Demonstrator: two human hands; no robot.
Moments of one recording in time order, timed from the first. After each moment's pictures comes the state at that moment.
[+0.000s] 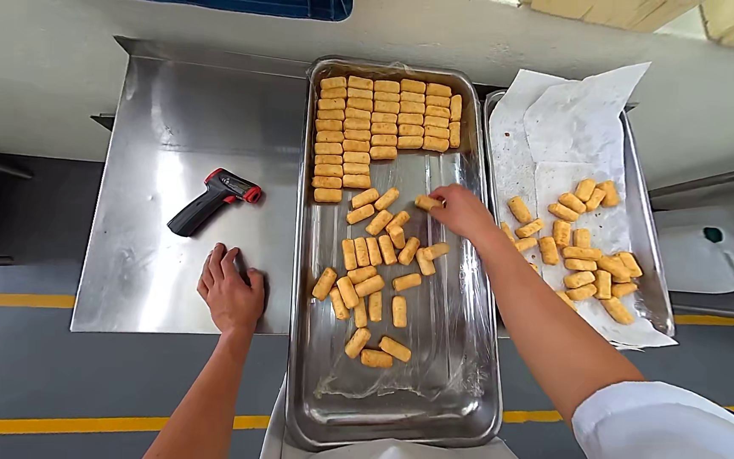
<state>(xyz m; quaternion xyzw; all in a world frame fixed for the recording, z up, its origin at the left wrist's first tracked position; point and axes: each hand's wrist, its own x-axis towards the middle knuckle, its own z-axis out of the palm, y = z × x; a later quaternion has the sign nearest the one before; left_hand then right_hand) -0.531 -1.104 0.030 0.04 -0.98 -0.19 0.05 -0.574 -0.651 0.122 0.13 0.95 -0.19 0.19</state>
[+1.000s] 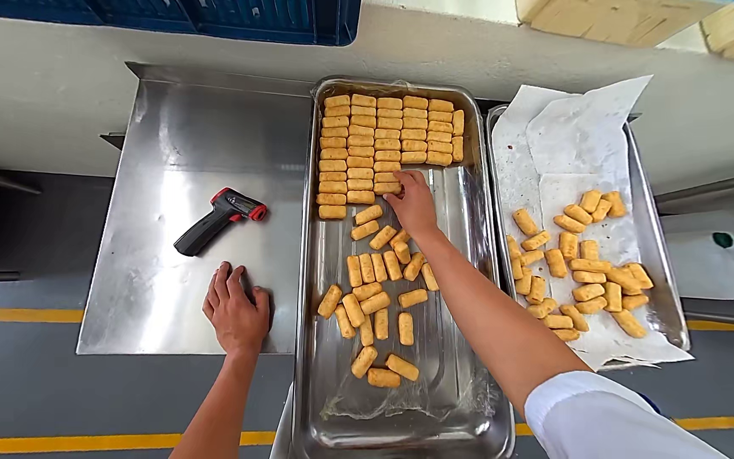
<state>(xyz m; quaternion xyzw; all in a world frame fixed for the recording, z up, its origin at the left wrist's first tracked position) -0.531 -1.103 0.031 0.03 -0.98 -0.18 0.06 -0.633 -0.728 0.082 0.15 0.94 -0.30 0.00</state>
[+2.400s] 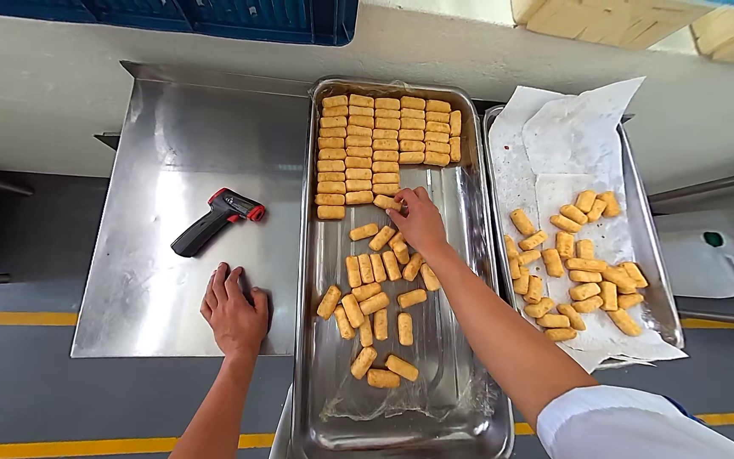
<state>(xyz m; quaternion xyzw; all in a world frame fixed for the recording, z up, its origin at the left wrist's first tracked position) -0.531 -1.103 0.030 0.03 -0.98 -0.19 0.06 -0.599 -0.724 0.090 0.13 0.96 -0.25 0.04</state>
